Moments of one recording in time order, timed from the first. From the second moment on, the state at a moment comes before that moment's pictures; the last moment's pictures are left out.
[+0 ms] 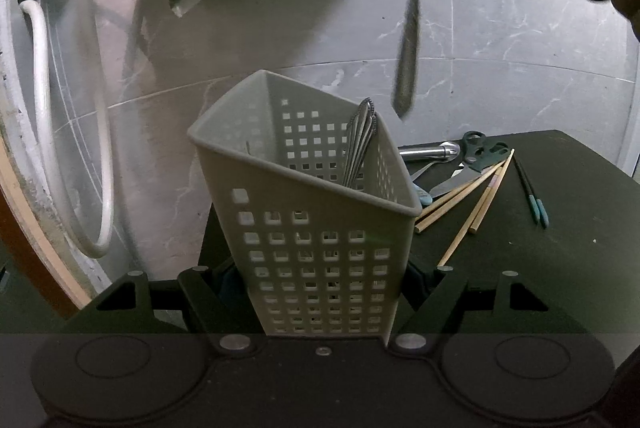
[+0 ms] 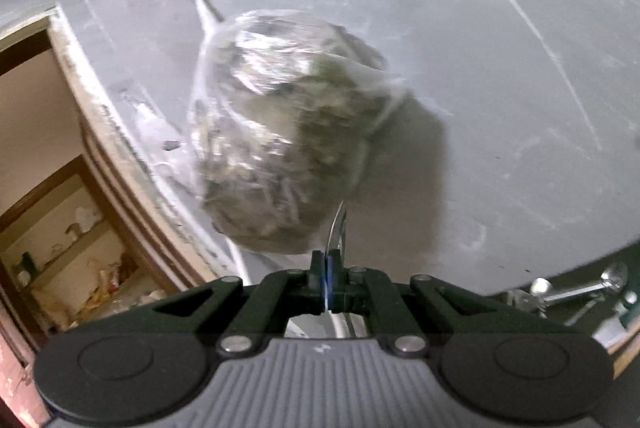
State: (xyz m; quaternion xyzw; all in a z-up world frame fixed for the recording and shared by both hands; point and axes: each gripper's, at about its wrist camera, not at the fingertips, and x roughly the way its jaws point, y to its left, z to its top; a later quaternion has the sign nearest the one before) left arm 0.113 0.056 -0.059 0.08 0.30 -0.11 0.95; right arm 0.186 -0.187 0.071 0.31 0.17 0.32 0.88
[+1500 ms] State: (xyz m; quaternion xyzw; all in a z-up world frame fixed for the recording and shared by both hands) left arm 0.112 0.054 -0.060 0.08 0.29 -0.11 0.95; right arm 0.164 -0.121 0.016 0.16 0.27 0.39 0.87
